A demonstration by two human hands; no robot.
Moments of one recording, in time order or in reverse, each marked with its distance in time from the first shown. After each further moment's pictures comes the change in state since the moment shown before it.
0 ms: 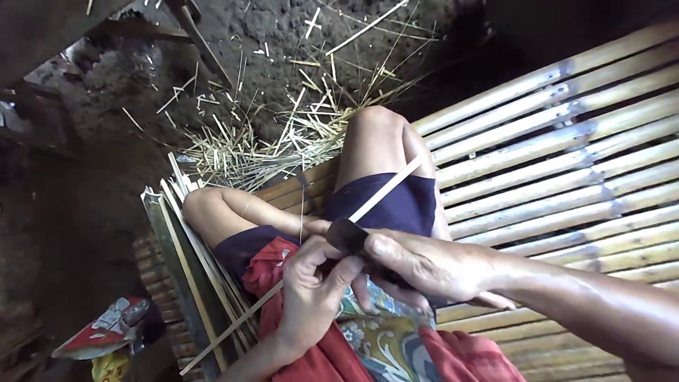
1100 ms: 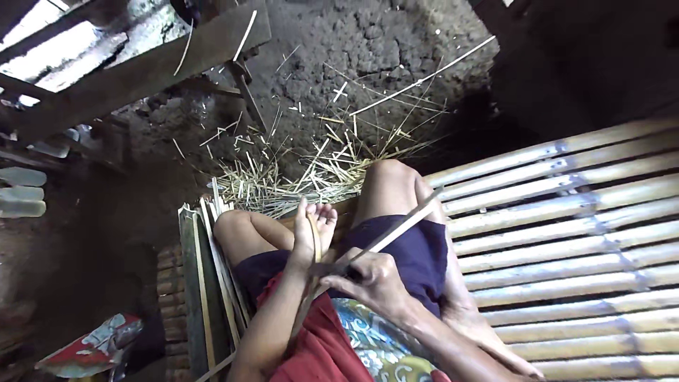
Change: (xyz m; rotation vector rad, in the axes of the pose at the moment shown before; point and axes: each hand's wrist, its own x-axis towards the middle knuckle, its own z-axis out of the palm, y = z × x) left_hand 0.106 -0.043 -0.030 -0.644 0.478 -0.450; right_hand 0.053 0.085 0.031 -0.794 0.937 -0.534
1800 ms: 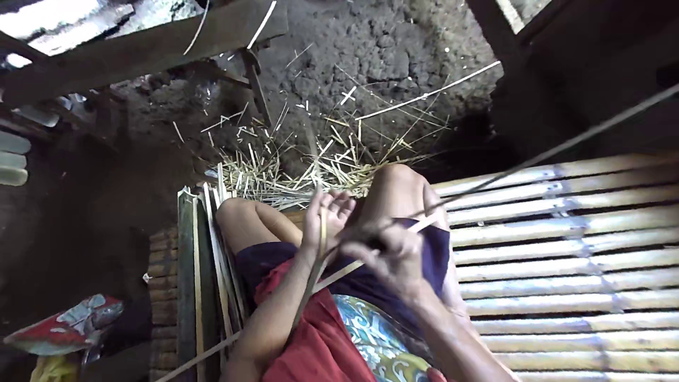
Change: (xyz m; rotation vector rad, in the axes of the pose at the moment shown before) left_hand -0.019 0.011 -0.010 0.110 -0.323 0.126; right_hand 0.029 0.005 -0.006 -0.005 0.127 -0.082
